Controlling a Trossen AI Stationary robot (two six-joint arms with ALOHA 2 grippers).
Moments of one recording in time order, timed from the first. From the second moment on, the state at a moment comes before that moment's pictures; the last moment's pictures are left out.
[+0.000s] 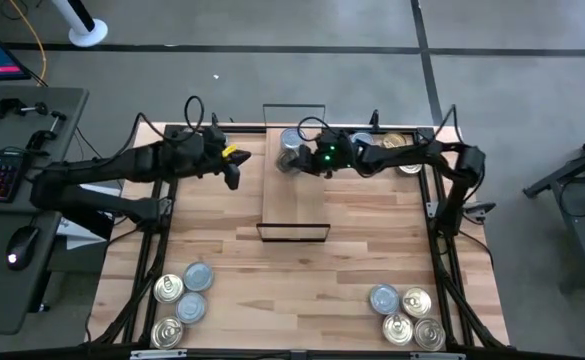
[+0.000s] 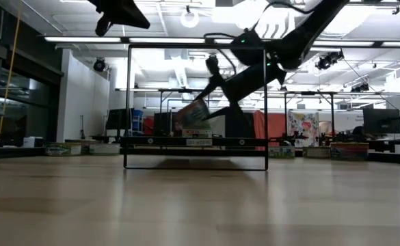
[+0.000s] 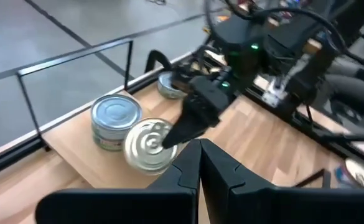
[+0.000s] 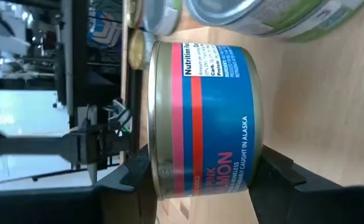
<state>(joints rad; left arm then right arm) 0.19 1.00 0.99 -0.41 -0.27 -0.41 -0.42 1.81 1.02 0.28 -0.26 1.25</state>
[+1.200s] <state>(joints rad) 0.46 1.13 0.81 -0.84 -0.51 -0.75 -0.56 1.53 1.09 -0.26 -0.24 0.96</state>
